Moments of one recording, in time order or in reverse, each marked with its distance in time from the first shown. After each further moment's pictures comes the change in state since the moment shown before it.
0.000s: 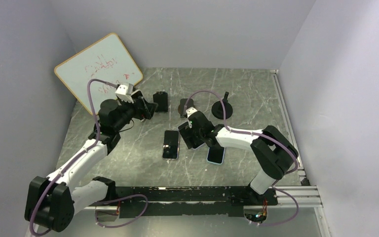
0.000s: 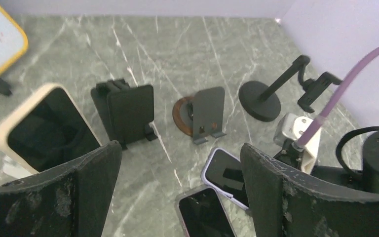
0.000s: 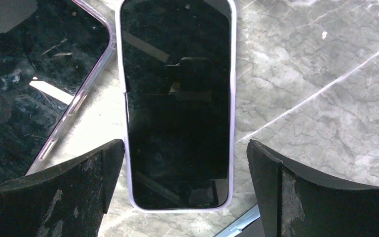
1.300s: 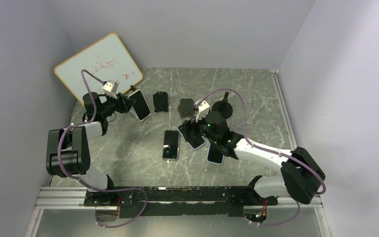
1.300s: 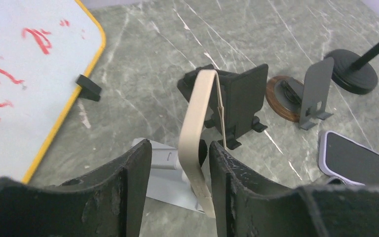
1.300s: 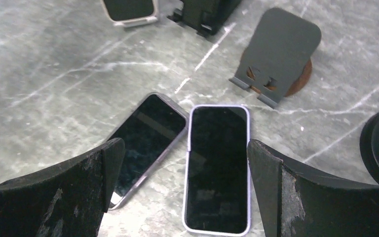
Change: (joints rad) left arm 0.433 0.559 0.039 0.393 0.499 0.255; right arm 0.005 -0.361 -0.201 0.393 -0.116 0.033
